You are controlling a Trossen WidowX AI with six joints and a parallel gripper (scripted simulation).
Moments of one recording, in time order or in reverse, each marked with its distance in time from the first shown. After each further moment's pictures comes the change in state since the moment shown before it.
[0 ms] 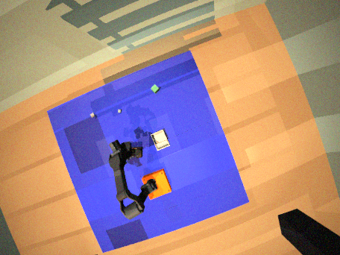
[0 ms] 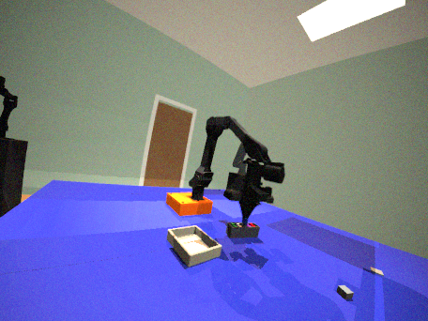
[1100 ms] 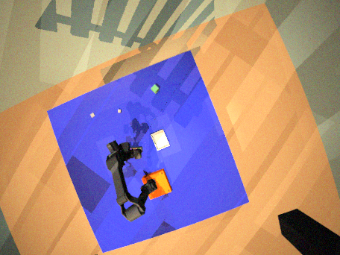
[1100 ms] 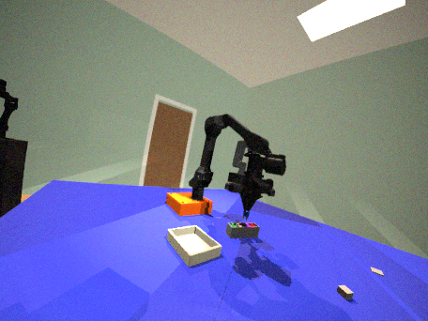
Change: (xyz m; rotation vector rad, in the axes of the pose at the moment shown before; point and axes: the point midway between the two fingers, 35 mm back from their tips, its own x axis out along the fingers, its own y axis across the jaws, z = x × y) arm -0.027 0.000 -0.001 -0.003 0.003 -0.002
